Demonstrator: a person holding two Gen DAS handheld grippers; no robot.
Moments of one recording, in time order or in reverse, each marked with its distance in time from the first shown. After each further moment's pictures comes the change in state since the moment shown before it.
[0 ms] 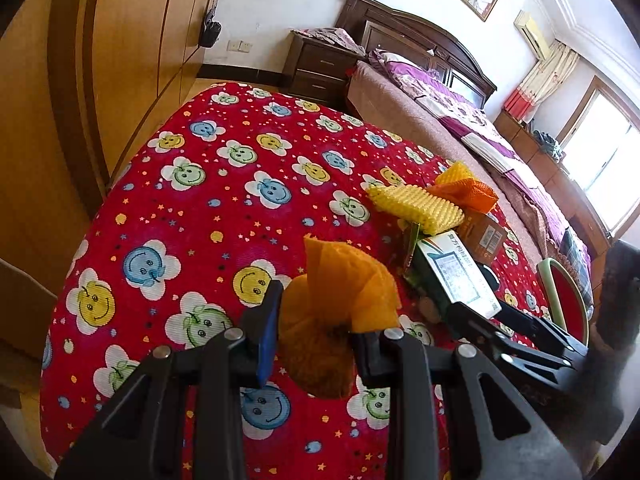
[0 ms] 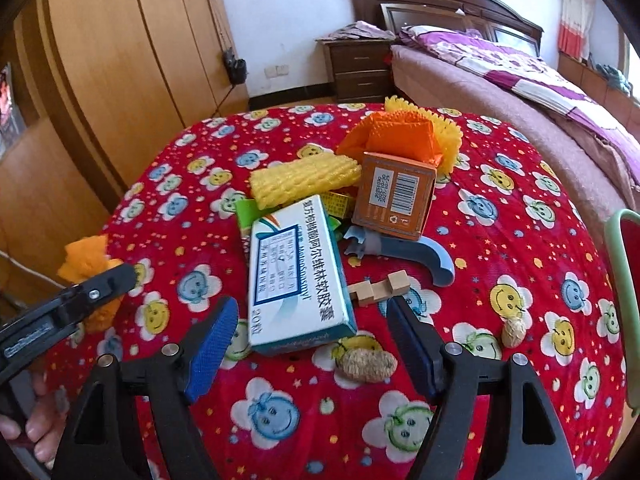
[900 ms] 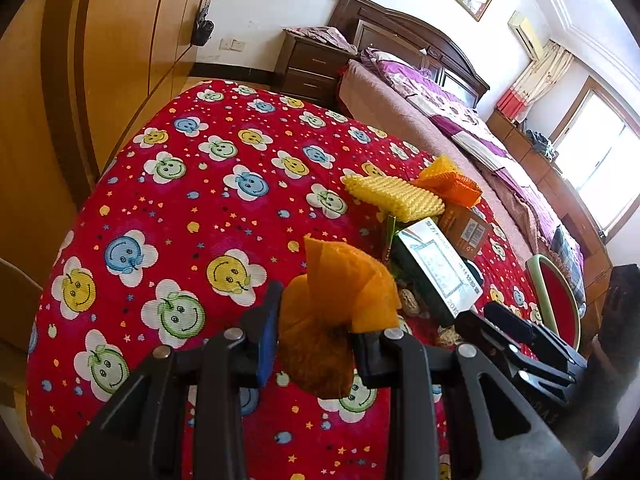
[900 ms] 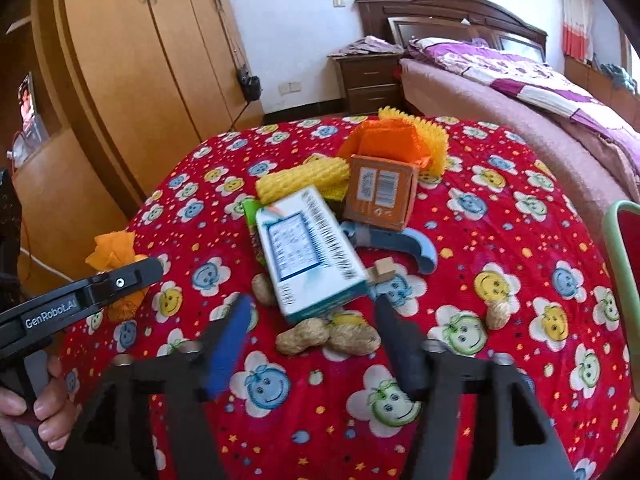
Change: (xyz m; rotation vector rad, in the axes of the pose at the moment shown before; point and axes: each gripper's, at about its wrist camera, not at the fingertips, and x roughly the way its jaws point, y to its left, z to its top) left arm 0.000 -0.015 -0.008 0.001 0.002 -0.032; right arm -0.030 -0.013 -0.016 -0.013 -0.078 0.062
